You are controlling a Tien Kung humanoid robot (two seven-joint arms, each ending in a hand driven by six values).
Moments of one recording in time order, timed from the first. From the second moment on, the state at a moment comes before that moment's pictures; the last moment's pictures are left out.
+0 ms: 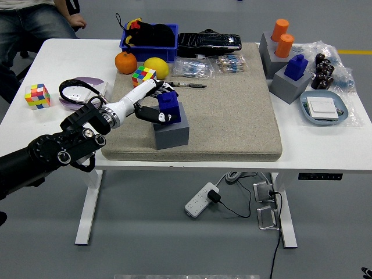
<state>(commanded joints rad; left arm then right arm) -0.98 0.22 -0.13 -0.72 0.81 0.21 -0.32 0.08 -0.26 1.37 0.30 -1.04 0.07 -0.15</state>
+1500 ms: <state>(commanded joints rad) -1.00 0.21 -0.11 -0.71 0.82 0.20 -0.31 0.07 -0.27 1.35 0.30 -1.04 0.07 -0.15</state>
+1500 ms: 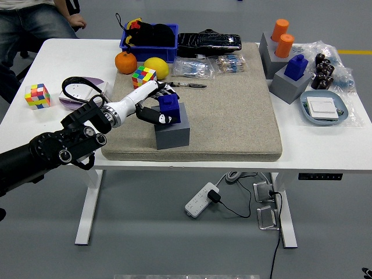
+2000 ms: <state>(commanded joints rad) -1.00 0.22 -0.12 -0.71 0.82 0.20 -0.32 0.07 -0.27 1.36 0.30 -1.04 0.07 -0.14</state>
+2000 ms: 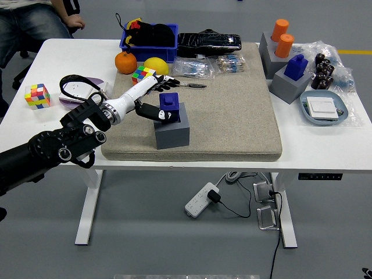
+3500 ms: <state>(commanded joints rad) -1.00 0.22 -0.13 -0.71 0.78 0.16 -0.32 0.08 -0.27 1.36 0.30 -1.03 0.05 -0.13</state>
